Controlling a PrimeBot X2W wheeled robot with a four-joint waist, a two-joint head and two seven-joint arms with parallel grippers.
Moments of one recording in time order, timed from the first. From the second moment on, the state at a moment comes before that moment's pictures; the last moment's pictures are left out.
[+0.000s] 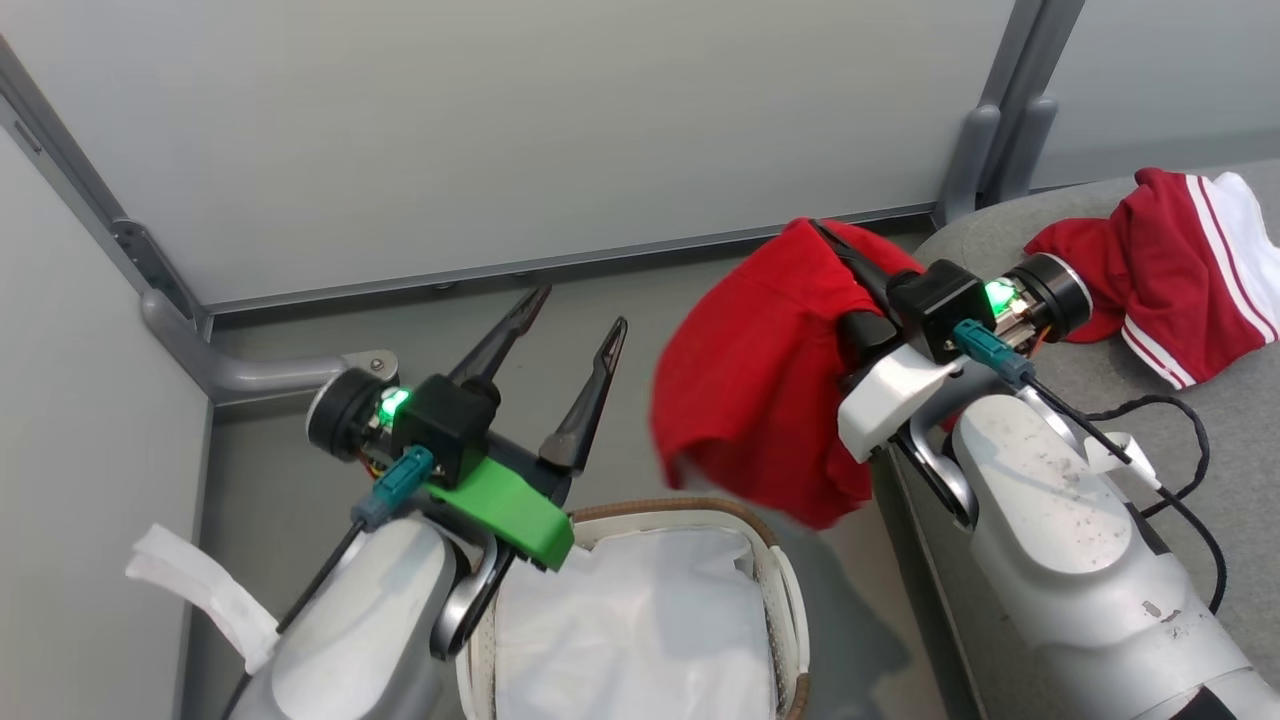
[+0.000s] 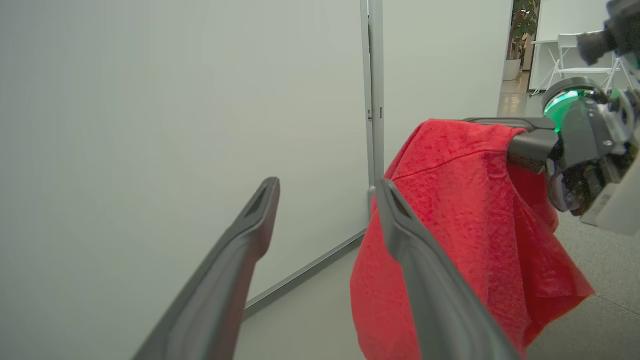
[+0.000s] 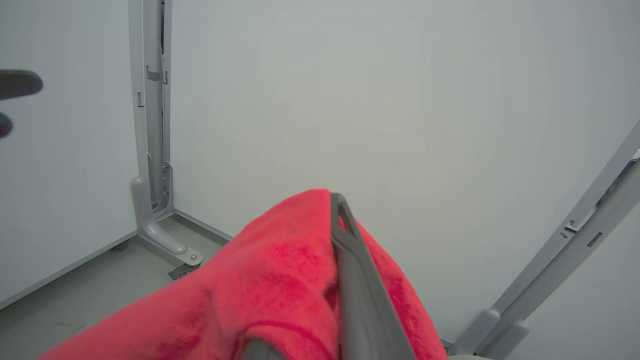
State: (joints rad) left arm -0.49 0.21 -0.62 0.30 -0.36 -0.12 -0.26; right arm -0.65 -0.11 0.36 0.53 0.06 0.13 -0.26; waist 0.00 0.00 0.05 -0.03
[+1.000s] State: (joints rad) left arm -0.27 0.11 -0.56 0.34 -0.32 -0.13 -0.26; right arm -0.58 -0.16 0.21 0.43 0.01 0.13 -0.26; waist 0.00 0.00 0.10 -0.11
